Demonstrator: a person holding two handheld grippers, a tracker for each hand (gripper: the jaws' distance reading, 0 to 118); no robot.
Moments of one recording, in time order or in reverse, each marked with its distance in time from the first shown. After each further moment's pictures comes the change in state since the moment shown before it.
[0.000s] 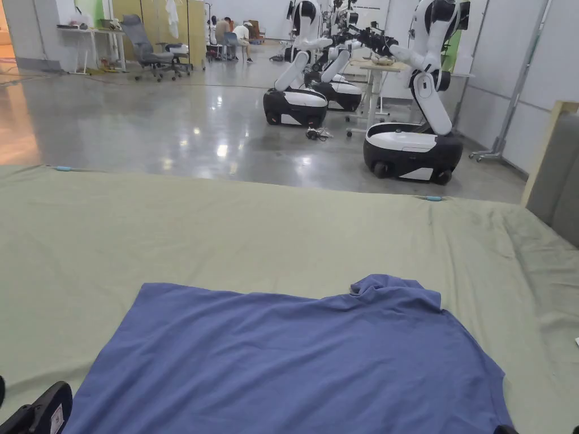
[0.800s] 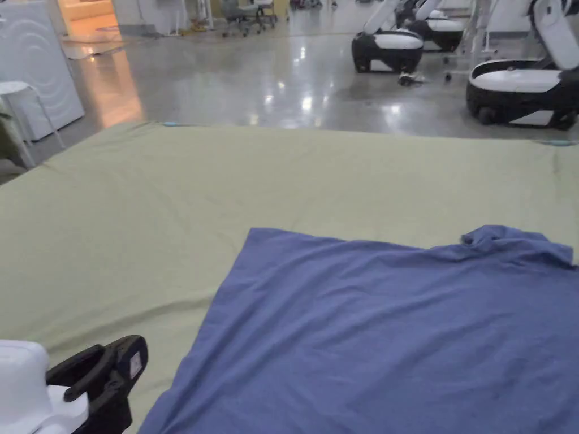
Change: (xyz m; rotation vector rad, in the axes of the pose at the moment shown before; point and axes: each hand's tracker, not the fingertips) left arm -0.057 -0.028 0.022 -0.196 0.076 0.110; right arm -0.045 -0.010 -0.012 -0.032 0.030 0.017
